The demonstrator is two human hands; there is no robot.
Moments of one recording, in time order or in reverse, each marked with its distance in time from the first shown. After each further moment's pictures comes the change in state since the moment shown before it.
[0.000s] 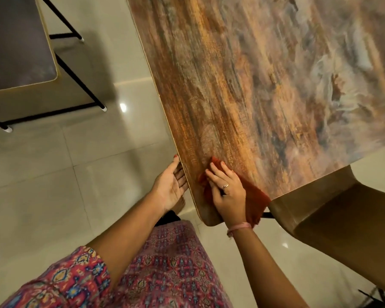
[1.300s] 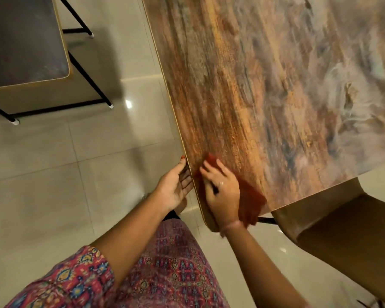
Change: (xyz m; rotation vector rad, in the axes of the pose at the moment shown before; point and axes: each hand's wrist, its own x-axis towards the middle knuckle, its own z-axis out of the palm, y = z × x) left_hand 0.008 0.009 -0.006 -0.007 0.057 -0.028; right_hand 0.019 -0.019 0.020 0.065 0.003 -0.065
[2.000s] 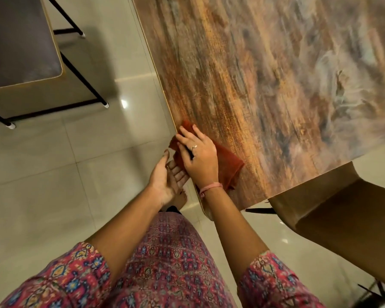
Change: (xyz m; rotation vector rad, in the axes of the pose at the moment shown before) left_hand -0.008 0.004 -0.012 -0.118 -0.052 -0.017; right_hand 0.062 -0.034 0.022 -0.067 -0.009 -0.060
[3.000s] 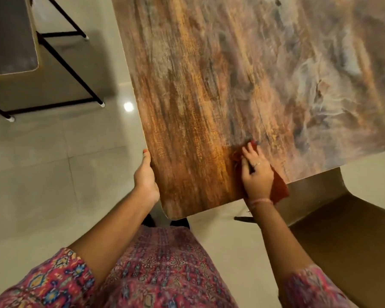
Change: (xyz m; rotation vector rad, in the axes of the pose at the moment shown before) left_hand 0.005 -0.052 0.049 0.027 0.350 0.213; right_hand -0.061 0.179 -0.123 -0.099 0.086 0.226
